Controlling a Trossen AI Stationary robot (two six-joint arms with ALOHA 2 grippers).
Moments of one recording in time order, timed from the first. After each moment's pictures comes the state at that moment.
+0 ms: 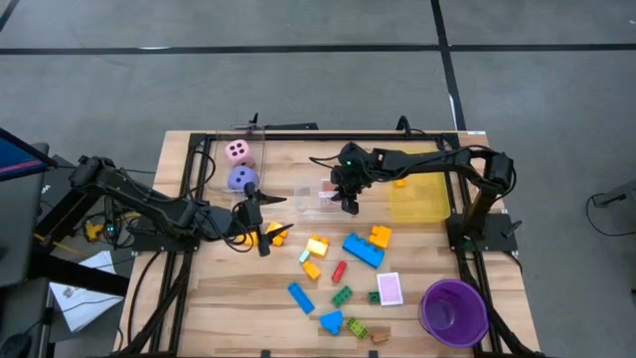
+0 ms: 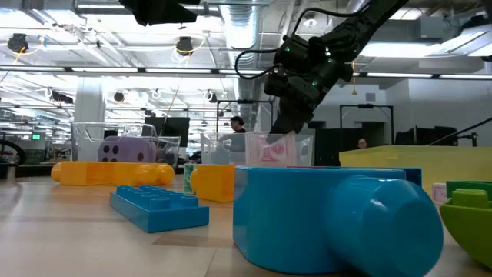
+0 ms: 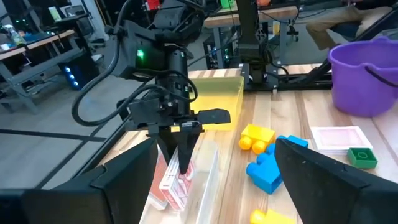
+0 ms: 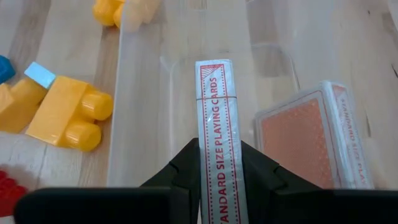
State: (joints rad) left arm -0.36 1.08 0.69 0.16 -0.70 0.02; right arm -0.35 1.77 1.09 -0.24 -0.33 -0.17
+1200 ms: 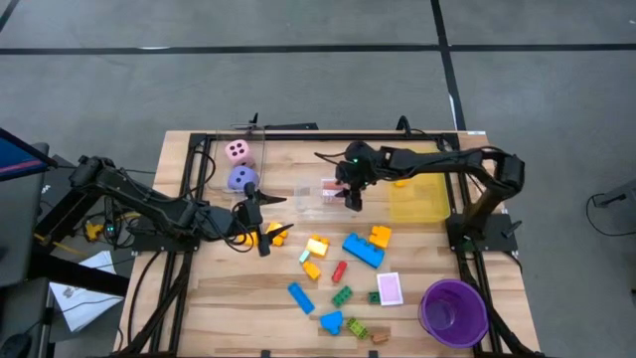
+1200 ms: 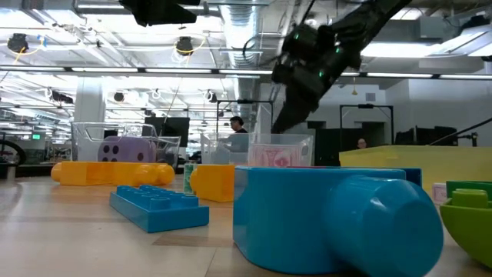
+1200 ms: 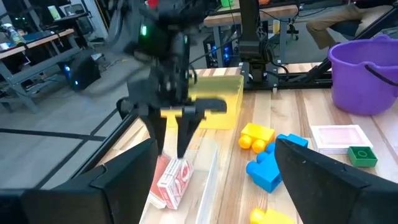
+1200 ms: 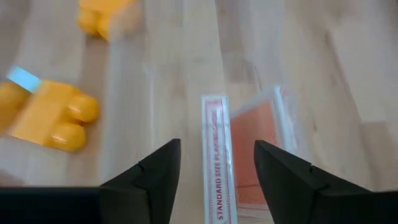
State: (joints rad) left arm -0.36 1.08 0.69 0.15 -0.70 0.02; right arm -0.35 1.67 1.06 -0.26 -0.23 -0.18
